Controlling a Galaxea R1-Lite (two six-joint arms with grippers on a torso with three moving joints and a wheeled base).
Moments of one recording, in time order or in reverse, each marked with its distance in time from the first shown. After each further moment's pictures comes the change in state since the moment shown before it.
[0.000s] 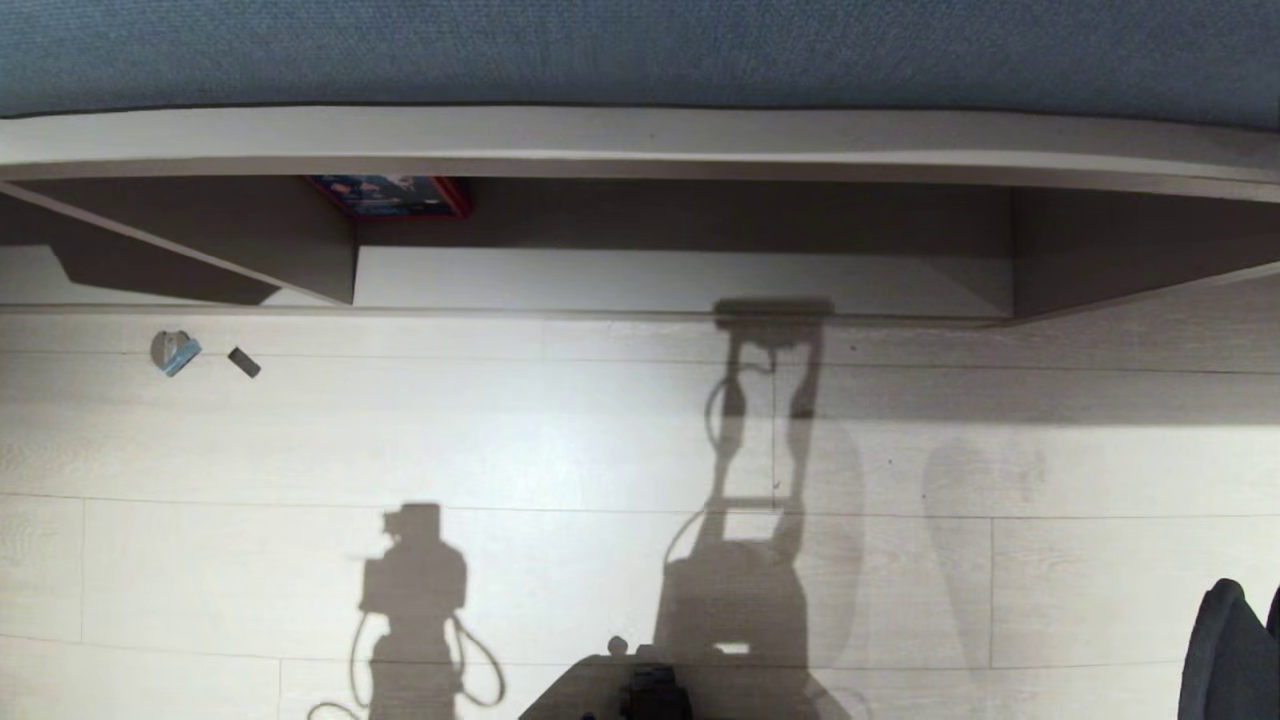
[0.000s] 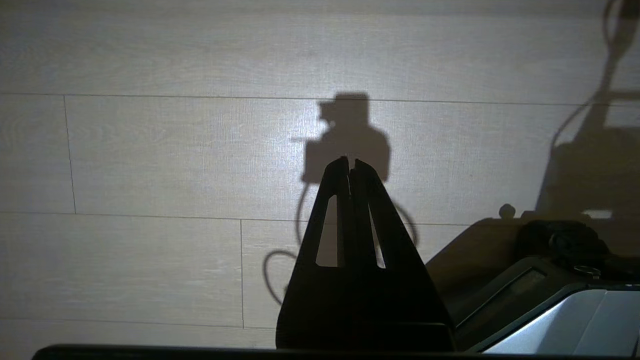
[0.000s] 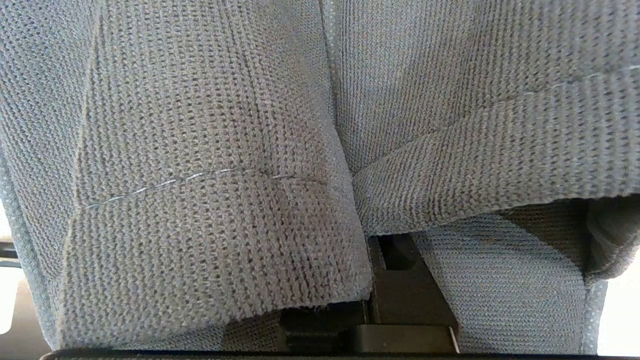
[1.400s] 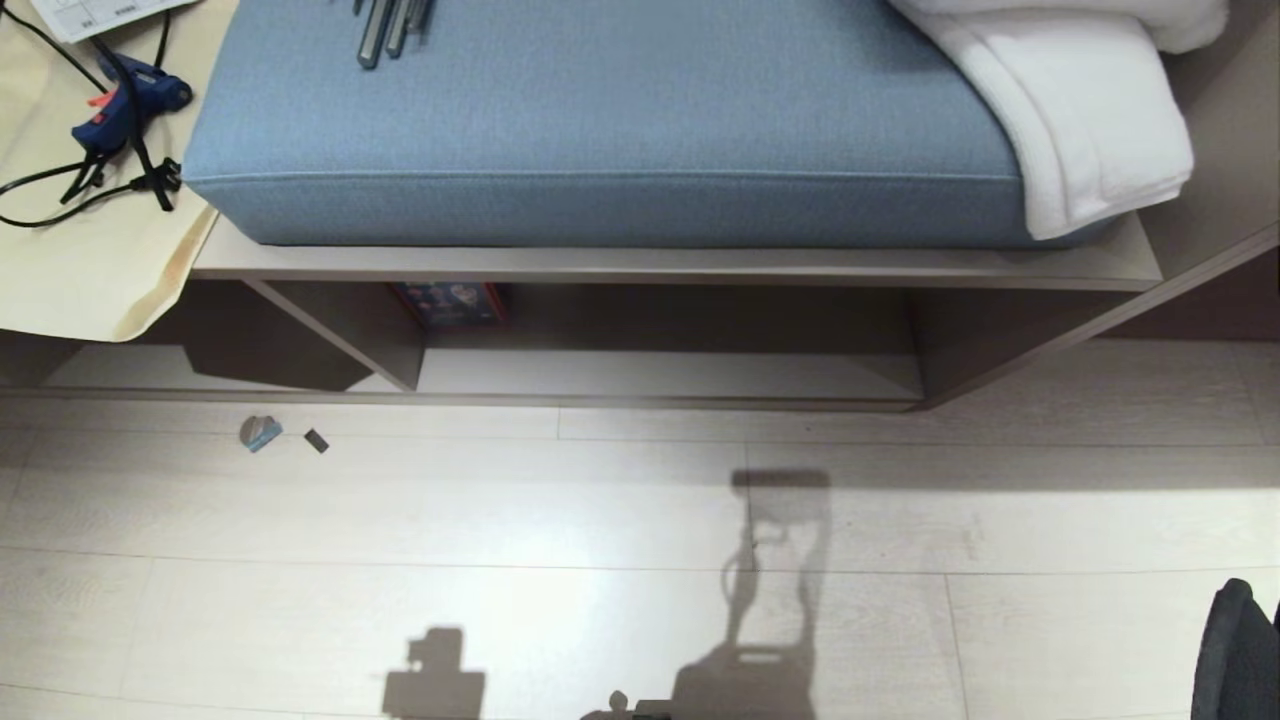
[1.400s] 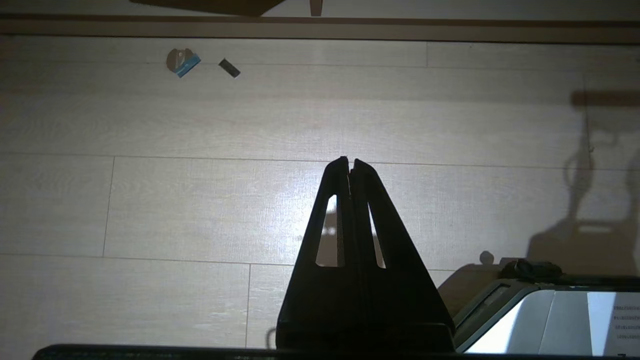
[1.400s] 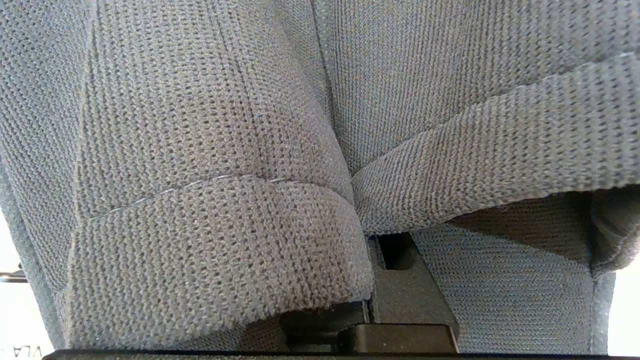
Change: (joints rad) left arm 0.000 0.000 0.000 0.002 0.001 -0.003; right arm 0.000 0.000 -0.001 -0.001 -0.009 0.055
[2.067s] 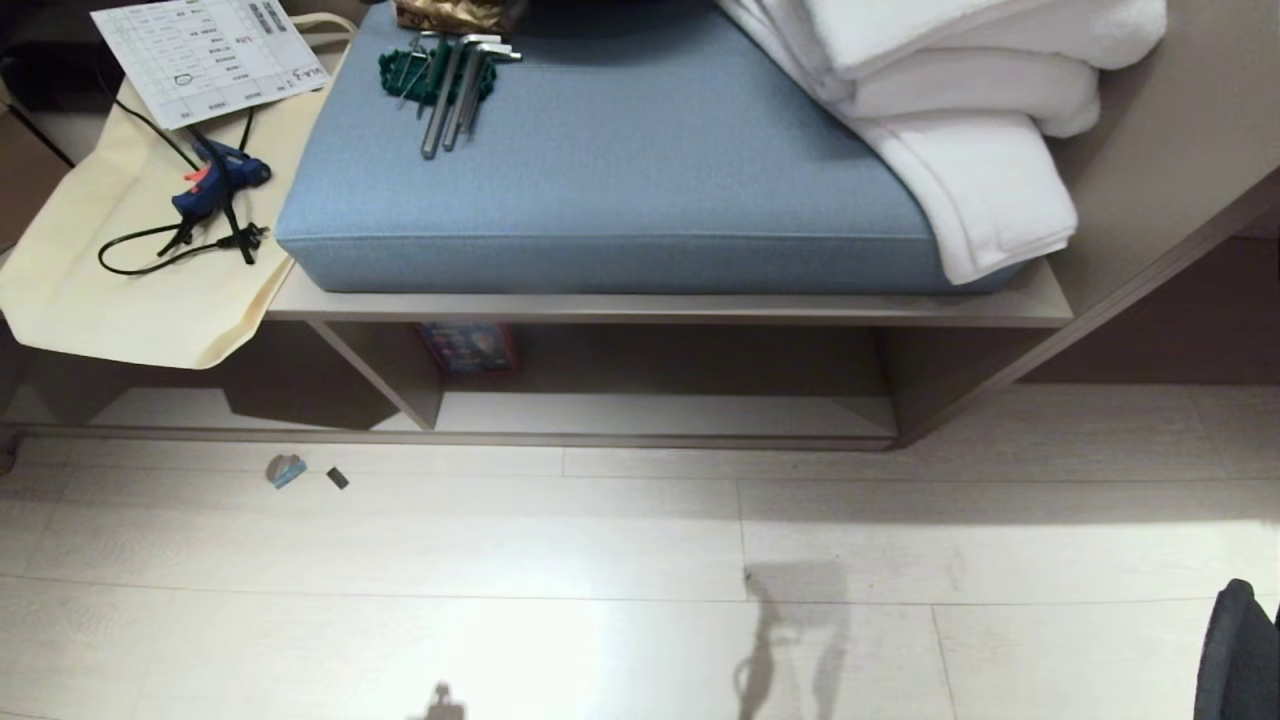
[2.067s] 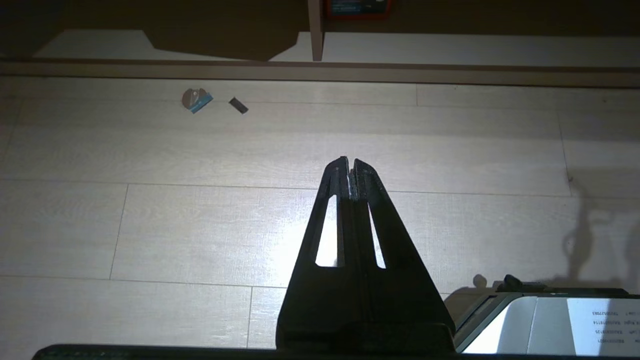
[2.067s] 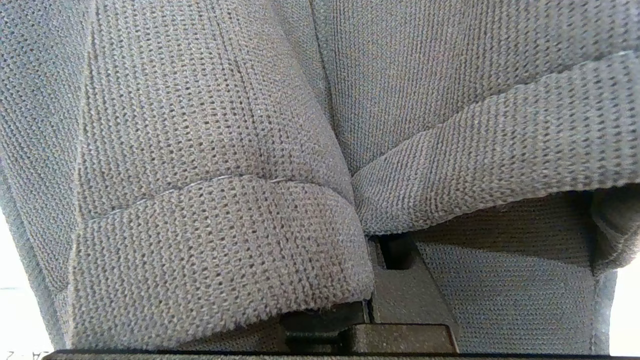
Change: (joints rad) left arm 0.000 0.000 0.000 0.000 0.000 -0.002; right arm 0.000 0.000 0.000 0.000 0.000 0.009
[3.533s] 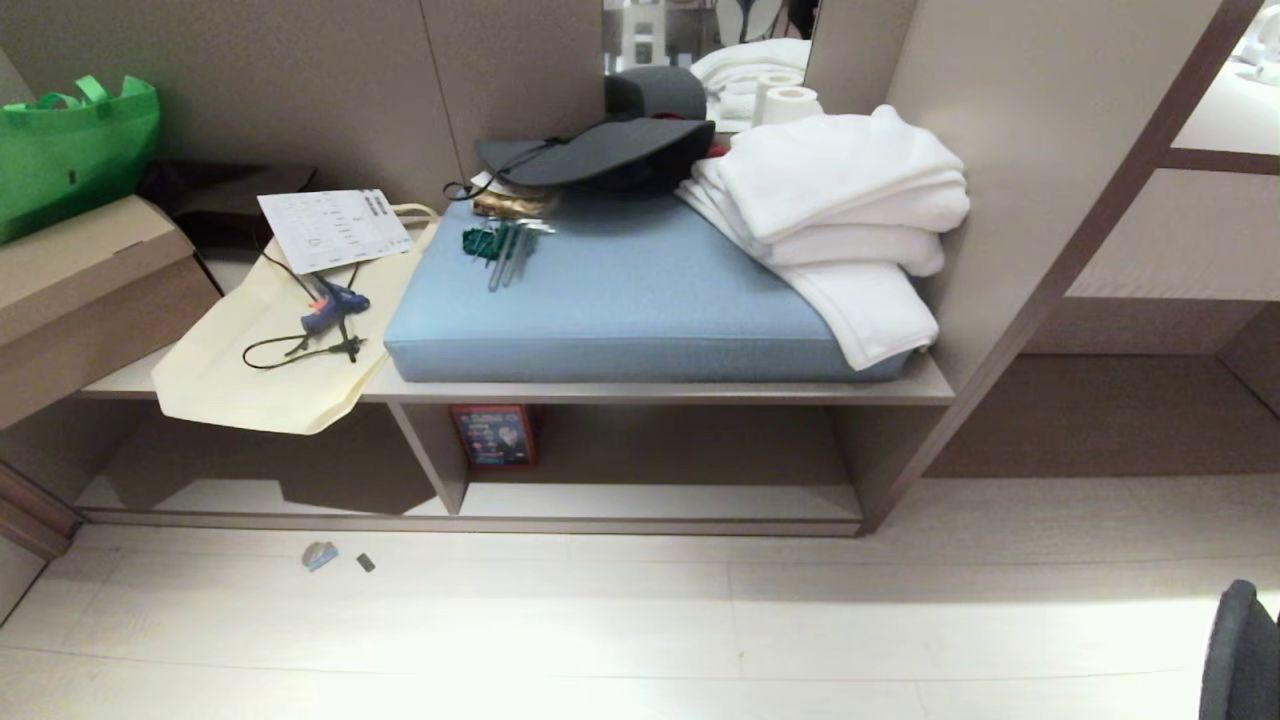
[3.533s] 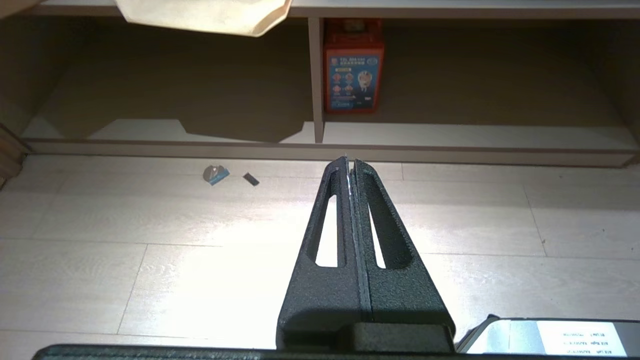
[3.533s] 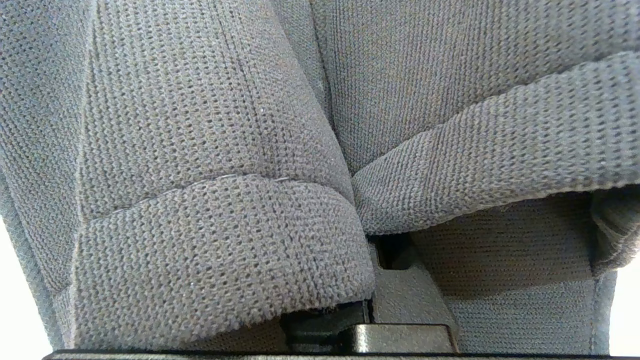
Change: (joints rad) left arm 0.000 0.000 0.000 -0.001 0.000 0.000; right arm 0.000 0.000 0.000 0.000 0.000 0.000
